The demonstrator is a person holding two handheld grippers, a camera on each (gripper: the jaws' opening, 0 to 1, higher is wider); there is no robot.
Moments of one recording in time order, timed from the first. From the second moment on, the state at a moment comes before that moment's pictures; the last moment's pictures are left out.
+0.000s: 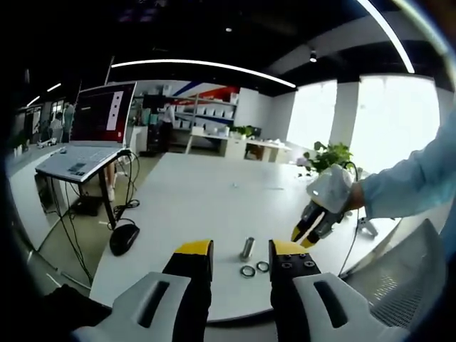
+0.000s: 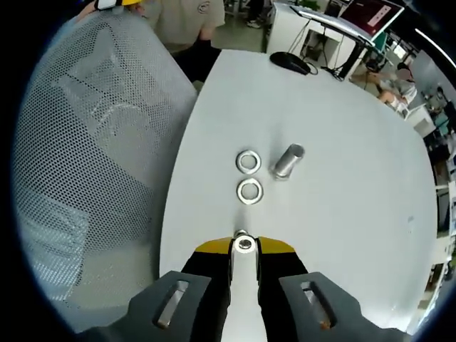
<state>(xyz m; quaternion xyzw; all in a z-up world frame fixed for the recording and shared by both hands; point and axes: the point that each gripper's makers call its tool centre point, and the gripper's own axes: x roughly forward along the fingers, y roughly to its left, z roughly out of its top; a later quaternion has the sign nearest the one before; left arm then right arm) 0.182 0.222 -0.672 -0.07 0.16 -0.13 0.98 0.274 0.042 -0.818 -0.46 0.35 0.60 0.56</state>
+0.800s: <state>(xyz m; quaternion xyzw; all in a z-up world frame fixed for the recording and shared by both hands) 0.182 0.223 -0.670 -0.08 0.16 -0.13 0.98 0.276 0.044 -0.838 -0.46 0.37 0.60 0.54</state>
